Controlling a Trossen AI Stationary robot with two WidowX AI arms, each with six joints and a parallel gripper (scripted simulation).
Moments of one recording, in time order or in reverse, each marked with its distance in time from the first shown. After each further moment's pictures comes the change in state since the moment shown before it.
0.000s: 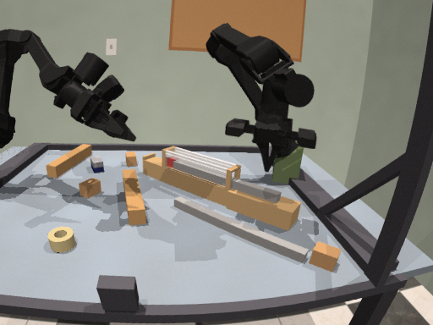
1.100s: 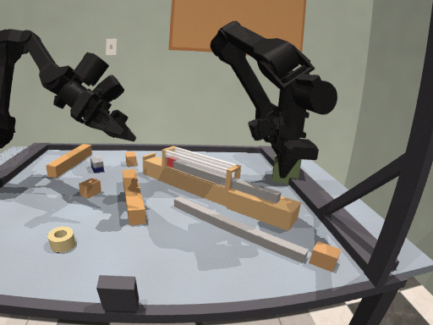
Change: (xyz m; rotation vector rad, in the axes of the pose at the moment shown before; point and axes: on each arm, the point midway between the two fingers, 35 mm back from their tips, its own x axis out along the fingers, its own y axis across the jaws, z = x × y) left arm 0.000 0.000 0.000 0.000 0.000 0.000; right arm 0.005 0.036 0.009 1.202 0.003 -0.004
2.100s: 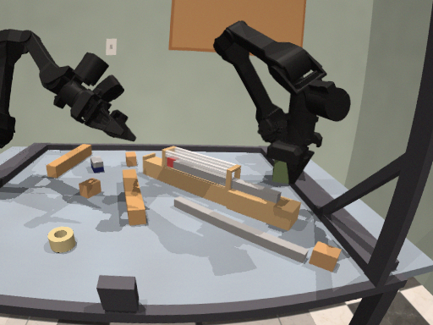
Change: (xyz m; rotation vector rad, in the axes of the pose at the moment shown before) left arm 0.000 0.000 0.000 0.000 0.000 0.000; right arm 0.007 0.013 -0.019 0.656 0.002 0.001
